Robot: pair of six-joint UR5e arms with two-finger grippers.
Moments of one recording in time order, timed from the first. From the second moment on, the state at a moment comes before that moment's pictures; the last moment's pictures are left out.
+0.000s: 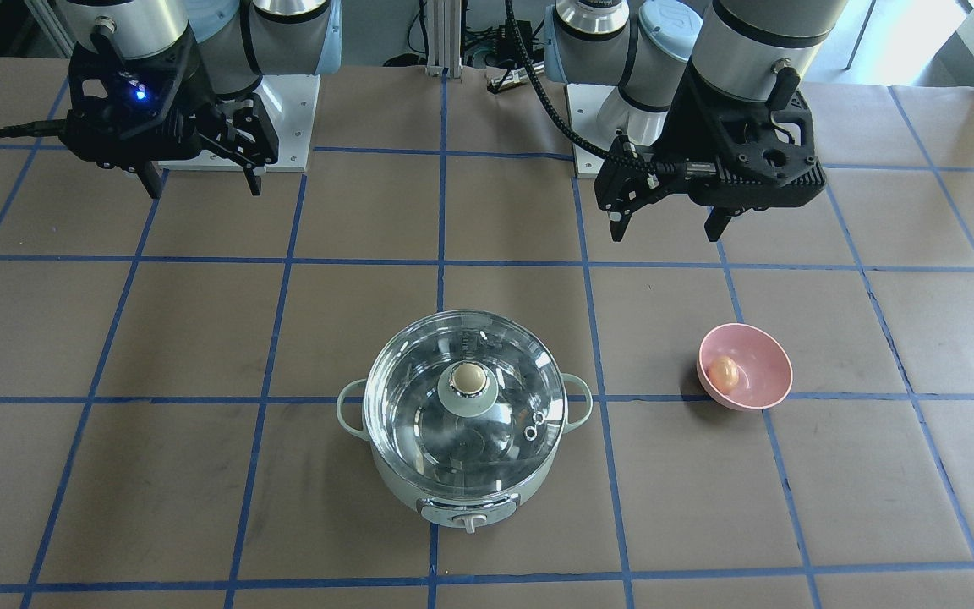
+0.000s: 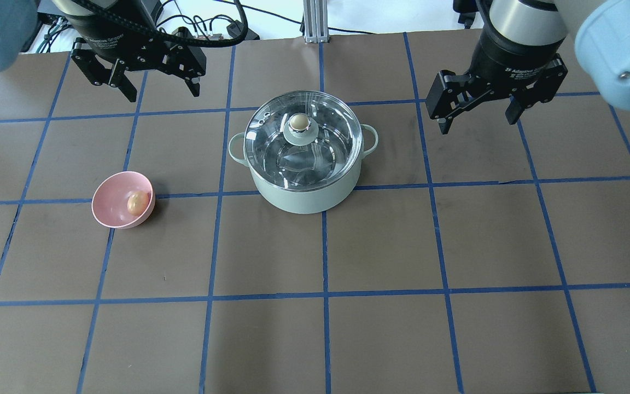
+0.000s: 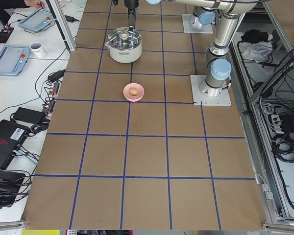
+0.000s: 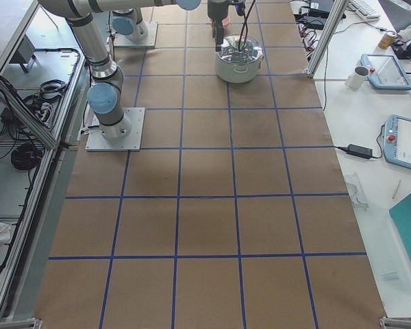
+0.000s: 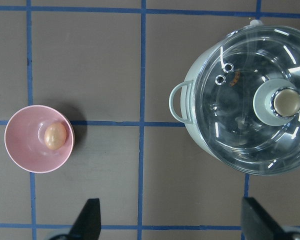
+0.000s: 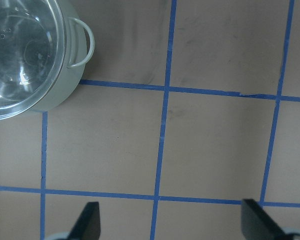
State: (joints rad) left arm -1.62 -1.65 -1.40 -1.60 1.56 -0.09; right arm 1.63 -1.60 1.54 -1.53 -1.61 -0.03
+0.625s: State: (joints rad) left arm -1.60 -1.65 -1.40 -1.60 1.56 -0.08; right arm 1.63 -1.59 1.54 -1.55 -1.60 -0.03
